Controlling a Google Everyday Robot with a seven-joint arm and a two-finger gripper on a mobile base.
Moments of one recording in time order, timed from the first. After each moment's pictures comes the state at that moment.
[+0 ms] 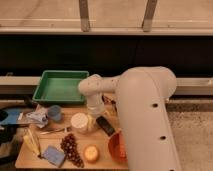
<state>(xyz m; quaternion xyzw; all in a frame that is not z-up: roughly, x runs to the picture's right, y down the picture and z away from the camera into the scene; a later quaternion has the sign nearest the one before) -0.026 0.196 0.839 -0.40 0.28 0.39 0.78</state>
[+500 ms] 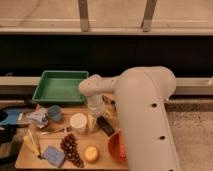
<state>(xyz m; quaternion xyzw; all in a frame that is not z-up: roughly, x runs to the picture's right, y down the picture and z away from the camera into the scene) -0.015 0.199 0.840 -0.40 0.29 0.40 0.77</state>
